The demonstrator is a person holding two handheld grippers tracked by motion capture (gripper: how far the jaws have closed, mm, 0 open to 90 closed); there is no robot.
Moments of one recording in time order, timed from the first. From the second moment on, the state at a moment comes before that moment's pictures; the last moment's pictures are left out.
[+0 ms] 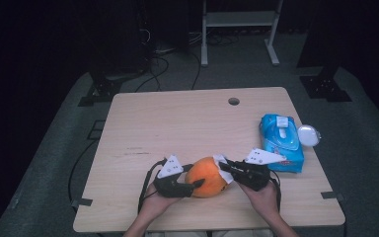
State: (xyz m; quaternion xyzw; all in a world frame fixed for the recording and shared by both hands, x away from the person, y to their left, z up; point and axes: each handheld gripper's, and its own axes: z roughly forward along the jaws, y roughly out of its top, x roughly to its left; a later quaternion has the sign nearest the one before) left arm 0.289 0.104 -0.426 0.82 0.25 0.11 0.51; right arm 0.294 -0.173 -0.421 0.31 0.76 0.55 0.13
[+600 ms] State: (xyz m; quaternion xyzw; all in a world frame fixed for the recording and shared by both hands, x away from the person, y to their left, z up) left arm 0.298 0.116 -0.432 0.81 0.29 0.12 0.50; right arm 0.304 -0.182 -0.433 0.34 0.75 0.55 0.11
